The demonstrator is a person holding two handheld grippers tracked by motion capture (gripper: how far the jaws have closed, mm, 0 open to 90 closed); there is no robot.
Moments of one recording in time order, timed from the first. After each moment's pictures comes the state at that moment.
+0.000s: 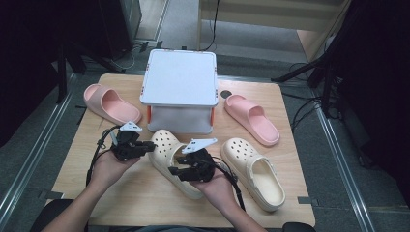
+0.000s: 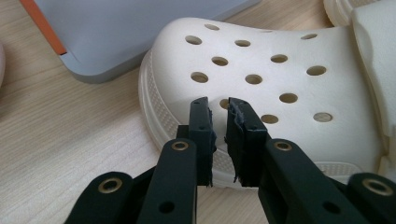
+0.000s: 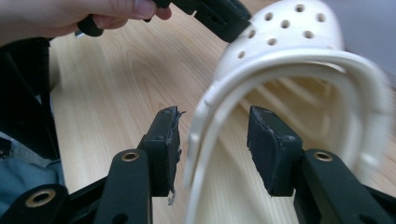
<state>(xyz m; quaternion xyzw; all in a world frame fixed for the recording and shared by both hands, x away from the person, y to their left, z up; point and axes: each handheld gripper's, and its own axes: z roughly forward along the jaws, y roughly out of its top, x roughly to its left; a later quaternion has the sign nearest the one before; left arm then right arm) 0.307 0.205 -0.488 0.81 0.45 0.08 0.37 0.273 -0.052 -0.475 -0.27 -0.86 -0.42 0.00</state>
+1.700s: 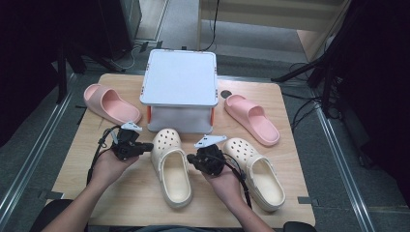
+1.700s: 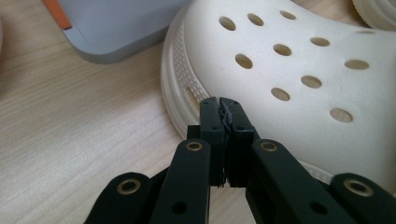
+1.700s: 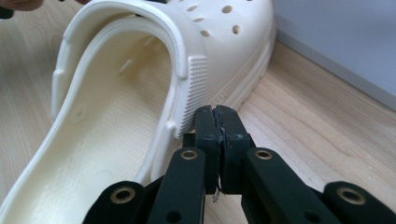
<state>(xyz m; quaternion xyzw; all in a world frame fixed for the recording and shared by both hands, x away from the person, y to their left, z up) 0.316 0.209 -0.499 0.81 0.47 0.07 0.34 0.294 -0.073 -0.491 -0.32 -0.86 -0.39 -0.06</state>
